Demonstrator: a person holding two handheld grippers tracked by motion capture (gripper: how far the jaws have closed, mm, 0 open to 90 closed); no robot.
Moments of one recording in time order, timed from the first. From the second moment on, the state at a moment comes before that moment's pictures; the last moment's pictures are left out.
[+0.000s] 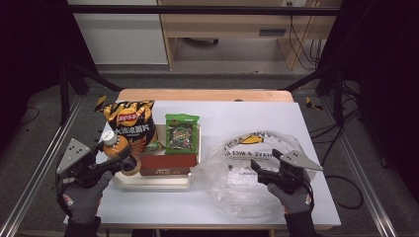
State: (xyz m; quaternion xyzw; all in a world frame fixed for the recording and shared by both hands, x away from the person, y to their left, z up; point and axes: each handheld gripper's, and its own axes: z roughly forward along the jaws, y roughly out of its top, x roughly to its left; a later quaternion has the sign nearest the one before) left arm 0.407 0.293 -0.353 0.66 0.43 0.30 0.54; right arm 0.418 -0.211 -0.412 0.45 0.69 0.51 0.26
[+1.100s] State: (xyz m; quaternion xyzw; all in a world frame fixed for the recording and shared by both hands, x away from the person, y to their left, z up) left arm 0.437 0.311 -0.391 0.67 0.46 0.31 0.49; right arm 0.418 -0.212 -0.413 0.45 0.69 0.51 0.26
